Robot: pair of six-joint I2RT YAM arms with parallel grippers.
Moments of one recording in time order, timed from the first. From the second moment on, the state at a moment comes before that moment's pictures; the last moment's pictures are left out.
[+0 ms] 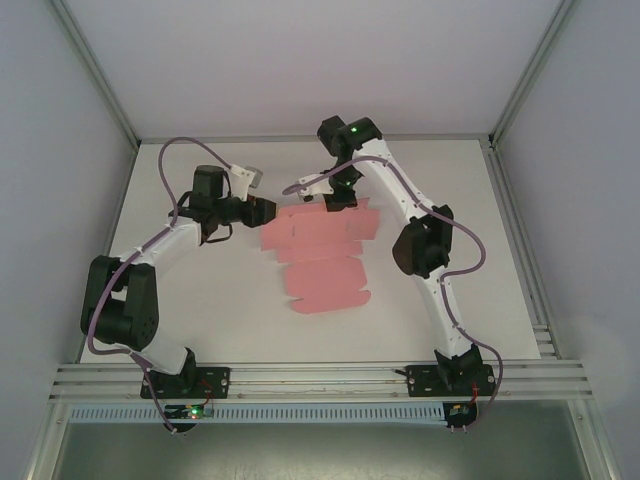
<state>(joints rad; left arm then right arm) -0.16 1.57 1.00 -0.10 0.71 -0.05 0.49 2.39 2.52 -1.60 -0.26 -1.25</state>
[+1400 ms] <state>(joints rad) -0.23 1.66 1.24 -0.44 1.00 0.20 0.47 2.39 2.53 -1.66 -0.29 -1.22</state>
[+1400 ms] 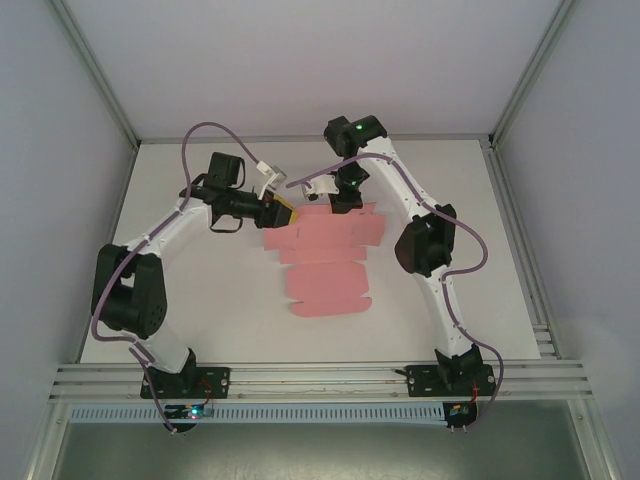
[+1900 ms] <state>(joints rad) -0.46 1.59 1.18 -0.28 0.18 0.09 0.49 2.38 2.50 -1.57 -0.27 -0.79</state>
